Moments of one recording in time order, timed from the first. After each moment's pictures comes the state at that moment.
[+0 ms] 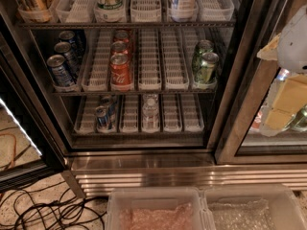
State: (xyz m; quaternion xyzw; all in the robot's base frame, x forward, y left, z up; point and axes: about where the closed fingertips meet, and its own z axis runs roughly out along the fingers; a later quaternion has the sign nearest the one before) arm 0.438 -0.217 0.976 -0.60 0.78 -0.03 0.16
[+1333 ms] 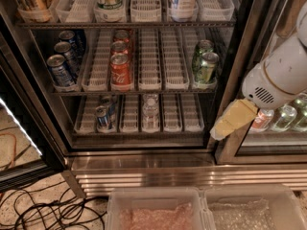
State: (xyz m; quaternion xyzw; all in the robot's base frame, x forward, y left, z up) arm 0.481 -0.197 0.888 -0.41 0.88 0.02 0.22
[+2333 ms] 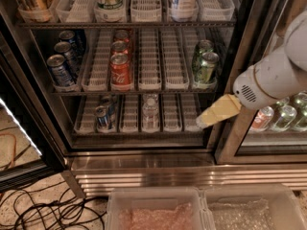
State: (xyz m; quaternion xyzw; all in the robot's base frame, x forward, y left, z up) arm 0.507 -0.192 0.873 -0.30 0.92 0.05 0.26
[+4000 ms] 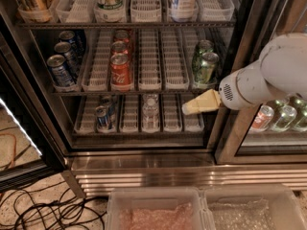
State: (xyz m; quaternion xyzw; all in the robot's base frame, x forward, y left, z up) arm 0.548 -0.176 0.847 -0.16 0.93 0.08 0.31
